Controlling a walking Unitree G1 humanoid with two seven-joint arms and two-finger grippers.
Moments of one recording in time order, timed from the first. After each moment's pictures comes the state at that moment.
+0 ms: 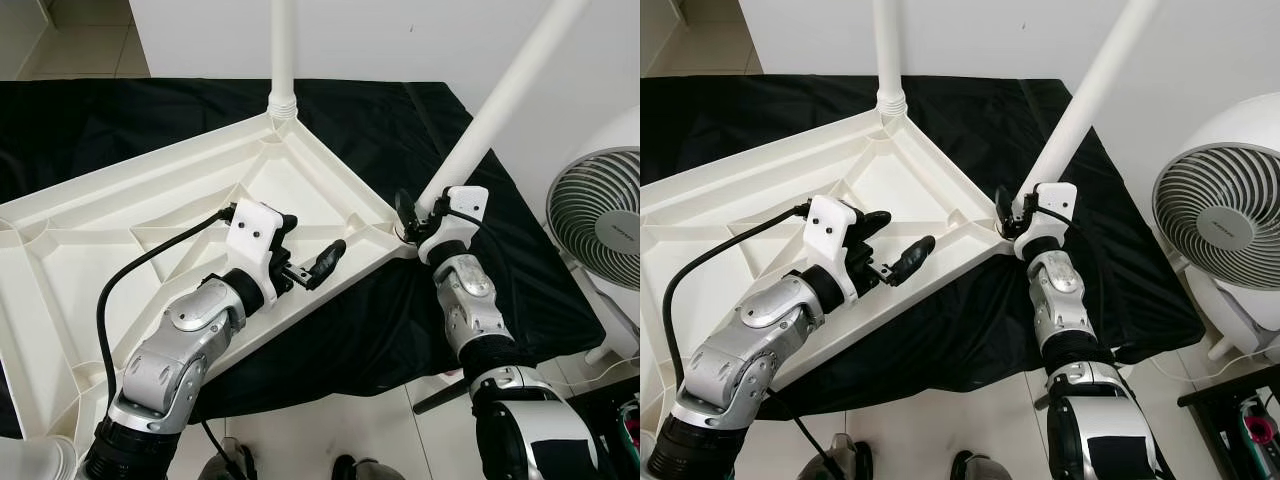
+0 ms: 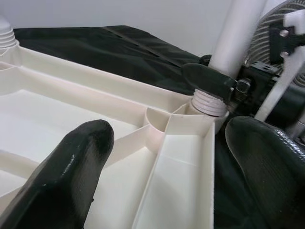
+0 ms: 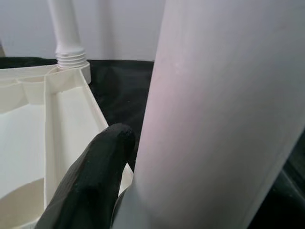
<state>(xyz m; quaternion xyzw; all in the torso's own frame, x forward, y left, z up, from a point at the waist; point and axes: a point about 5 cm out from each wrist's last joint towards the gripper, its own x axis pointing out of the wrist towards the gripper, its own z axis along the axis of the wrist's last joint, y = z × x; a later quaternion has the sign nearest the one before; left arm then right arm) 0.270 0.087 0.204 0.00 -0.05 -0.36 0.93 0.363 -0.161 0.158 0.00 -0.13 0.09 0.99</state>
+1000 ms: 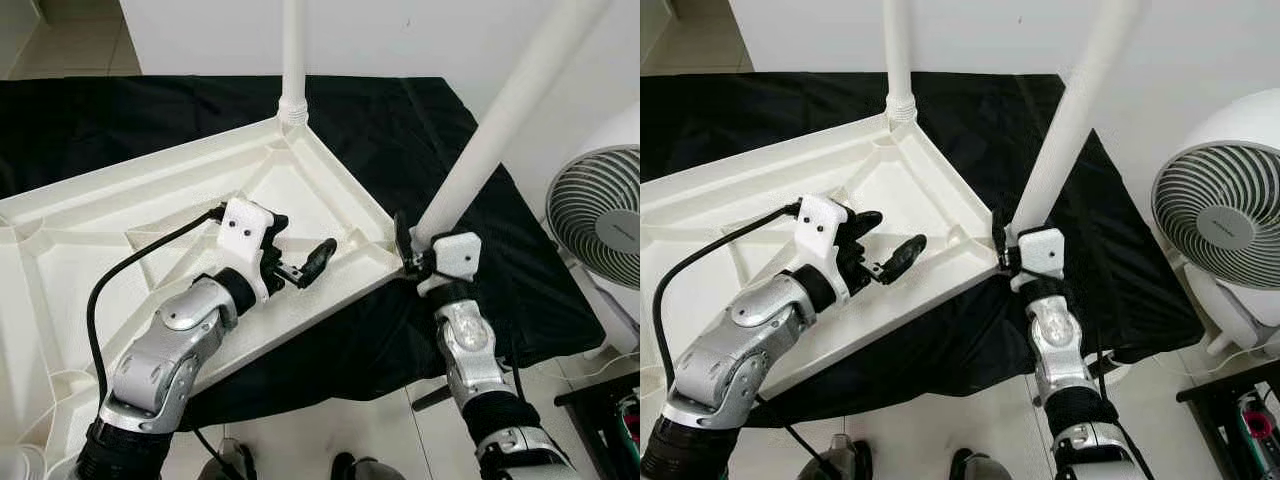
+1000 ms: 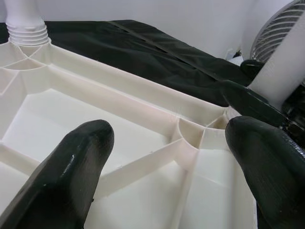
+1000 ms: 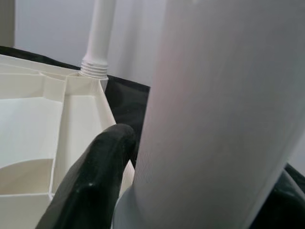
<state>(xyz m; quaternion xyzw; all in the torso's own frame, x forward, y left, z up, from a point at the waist) 0.272 0.095 0.205 0.00 -0.04 -0.35 0.94 0.316 -0.153 0.134 -0.11 -0.22 0.09 0.96</state>
